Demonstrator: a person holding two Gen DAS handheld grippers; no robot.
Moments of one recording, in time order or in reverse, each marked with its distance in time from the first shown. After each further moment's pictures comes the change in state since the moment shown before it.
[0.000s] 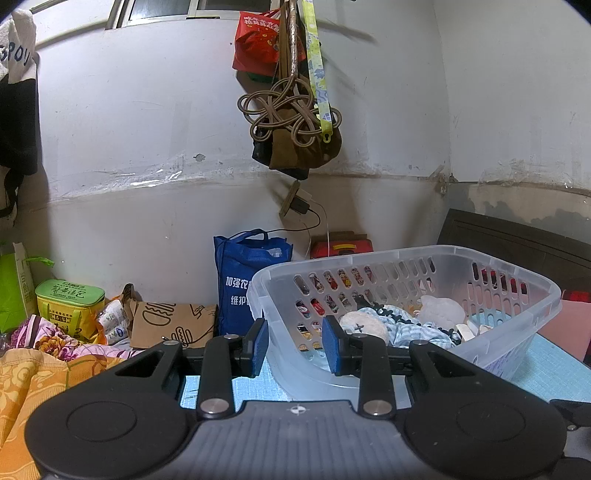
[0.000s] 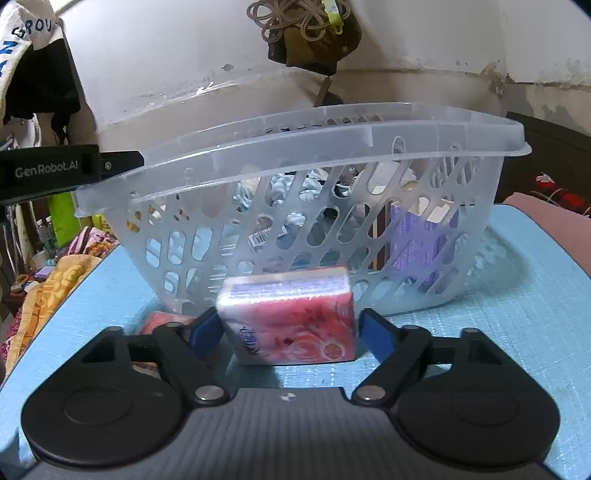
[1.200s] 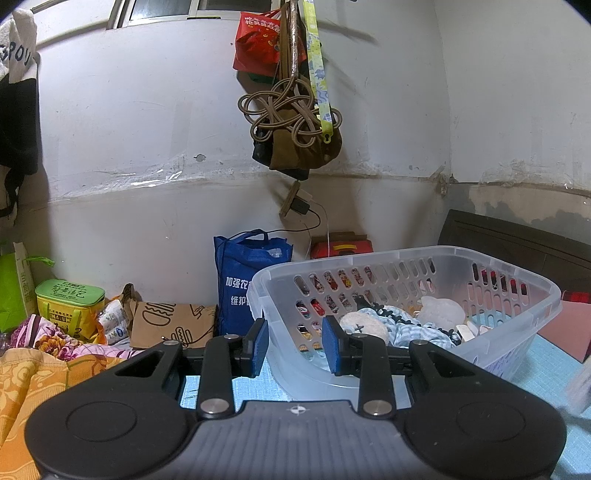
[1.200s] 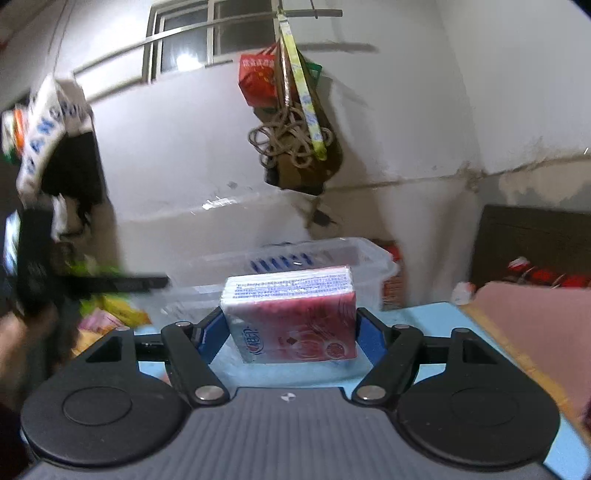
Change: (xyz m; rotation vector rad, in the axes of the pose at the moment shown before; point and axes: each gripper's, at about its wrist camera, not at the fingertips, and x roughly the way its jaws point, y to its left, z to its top) left arm 0.000 0.000 0.000 -0.003 -0.003 -0.002; right arm -0.114 -0.044 0.002 -0.001 -0.376 0.048
